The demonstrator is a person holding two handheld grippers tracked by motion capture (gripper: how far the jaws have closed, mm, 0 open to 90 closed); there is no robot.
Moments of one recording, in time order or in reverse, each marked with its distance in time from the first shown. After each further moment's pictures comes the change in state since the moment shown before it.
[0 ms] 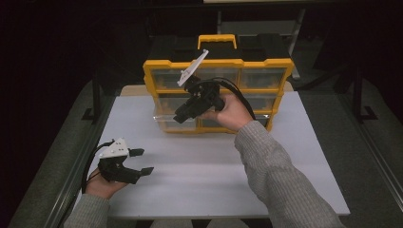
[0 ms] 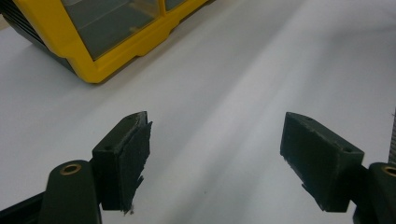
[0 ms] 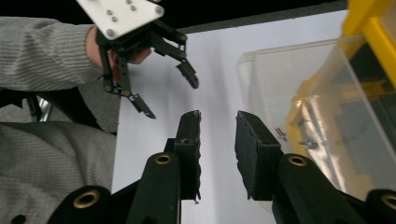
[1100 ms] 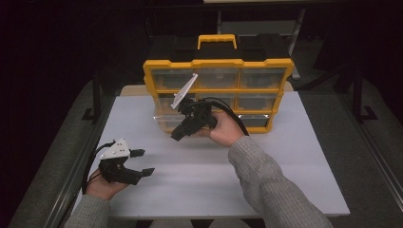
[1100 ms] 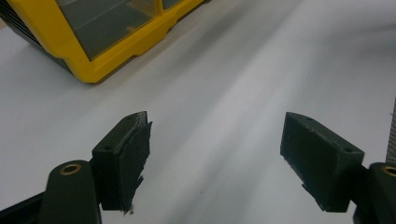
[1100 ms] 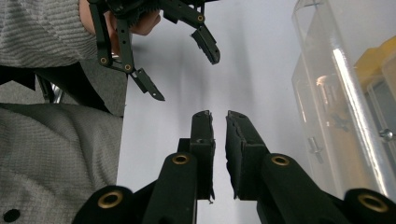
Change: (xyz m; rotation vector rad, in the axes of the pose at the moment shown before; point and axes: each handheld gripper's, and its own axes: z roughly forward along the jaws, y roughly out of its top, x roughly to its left) left arm -0.004 0.001 0.000 0.016 0.002 0.010; right arm 0.009 -0.021 0.048 0.068 0.058 0.006
